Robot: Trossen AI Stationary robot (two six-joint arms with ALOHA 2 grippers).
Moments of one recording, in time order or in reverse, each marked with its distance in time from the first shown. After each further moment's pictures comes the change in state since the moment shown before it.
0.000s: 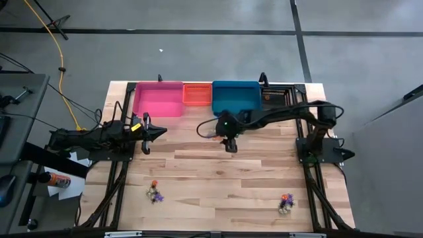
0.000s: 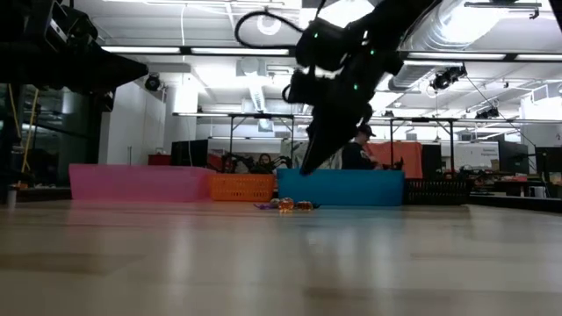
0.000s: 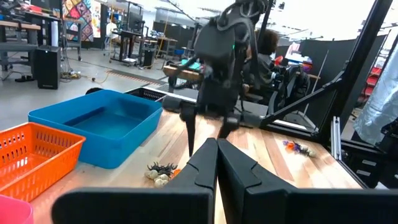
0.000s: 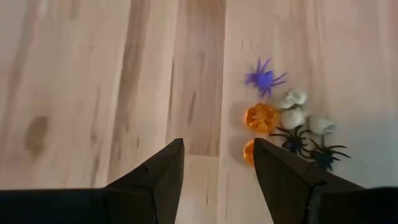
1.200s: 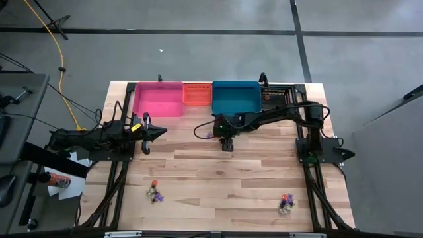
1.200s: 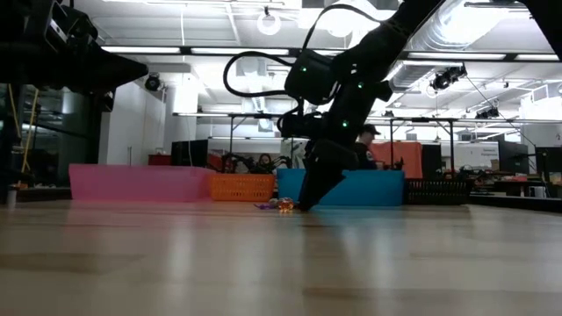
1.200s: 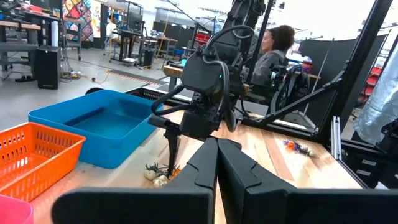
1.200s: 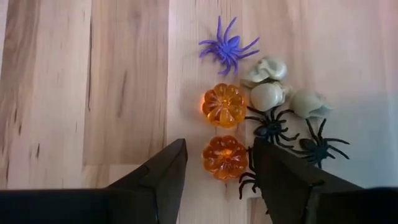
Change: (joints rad) left arm 0.000 0.000 0.000 -0.001 0.000 0.000; right arm -0.006 0.137 0.000 0.082 0.132 -0.015
